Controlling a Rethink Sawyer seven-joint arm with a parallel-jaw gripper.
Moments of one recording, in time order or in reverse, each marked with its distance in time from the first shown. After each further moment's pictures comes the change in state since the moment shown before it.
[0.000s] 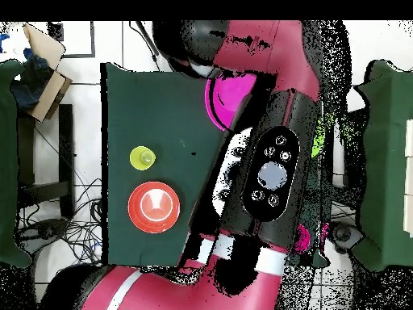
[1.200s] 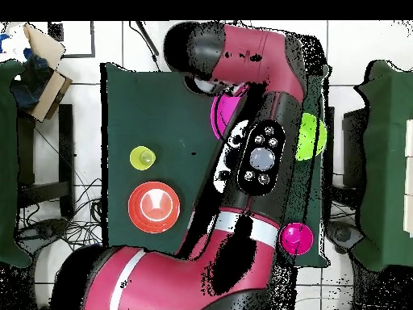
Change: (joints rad) arm 0.000 0.087 0.006 0.018 -0.056 0.042 0.000
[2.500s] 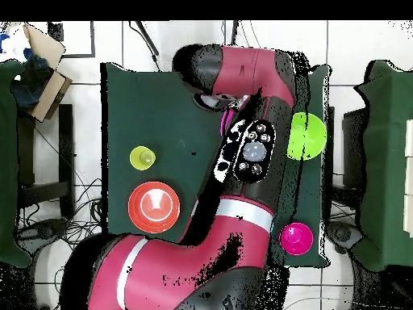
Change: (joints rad) arm 0.000 0.072 0.000 0.027 -0.100 -0.021 0.000
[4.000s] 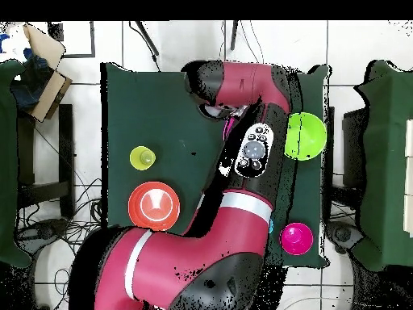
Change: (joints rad) arm -0.009 0.053 0.015 0.034 -0.021 -0.078 0.000
